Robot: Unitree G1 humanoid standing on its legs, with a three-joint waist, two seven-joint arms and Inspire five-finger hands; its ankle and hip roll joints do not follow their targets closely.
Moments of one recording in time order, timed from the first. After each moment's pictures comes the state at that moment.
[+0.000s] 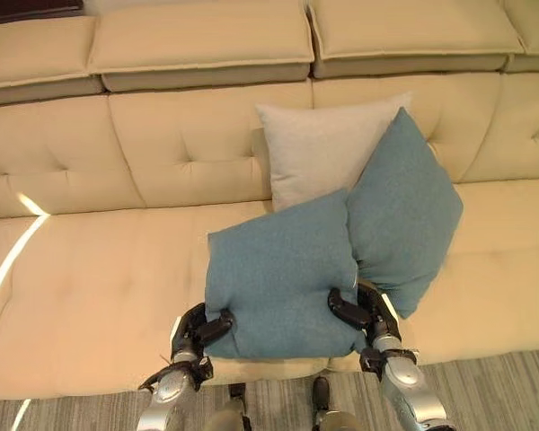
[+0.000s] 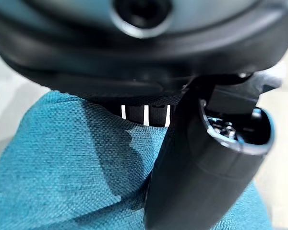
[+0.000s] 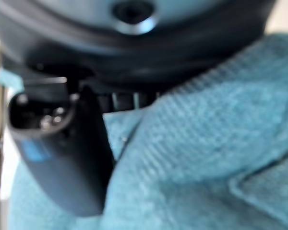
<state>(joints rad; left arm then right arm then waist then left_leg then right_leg) 0.14 0.26 -0.25 0.41 -0.59 -0.14 0.17 0.06 -0.29 0.19 0.32 0.29 -0.10 -0.15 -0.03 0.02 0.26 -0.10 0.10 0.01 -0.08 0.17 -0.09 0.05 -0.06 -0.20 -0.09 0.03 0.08</state>
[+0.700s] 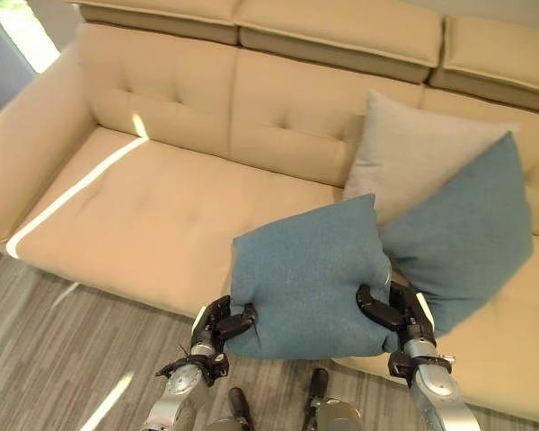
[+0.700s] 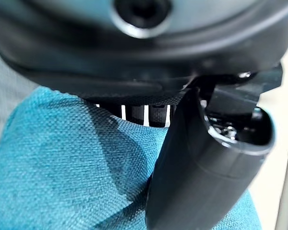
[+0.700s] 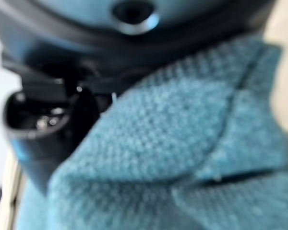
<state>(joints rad) 0.05 0.29 -0.34 0.38 -0.58 -0.10 0.12 0.15 -0.32 0.08 0.18 0.26 -0.08 -0.16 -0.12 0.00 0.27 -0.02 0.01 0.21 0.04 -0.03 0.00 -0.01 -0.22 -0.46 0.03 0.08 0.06</state>
